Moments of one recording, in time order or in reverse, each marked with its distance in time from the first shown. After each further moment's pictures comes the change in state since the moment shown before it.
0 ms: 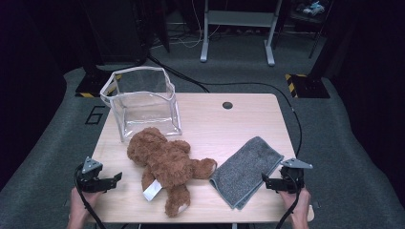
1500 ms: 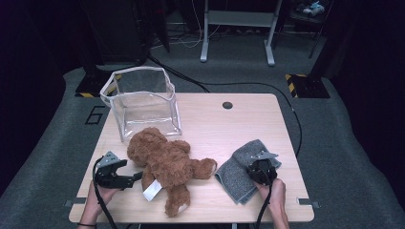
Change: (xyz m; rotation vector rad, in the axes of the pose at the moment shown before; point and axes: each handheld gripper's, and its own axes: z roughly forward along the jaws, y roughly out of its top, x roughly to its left) left arm -0.051 0.036 0.006 -0.027 -0.267 0.068; right arm 0.053 0.026 0.052 0.130 0.057 -0.087
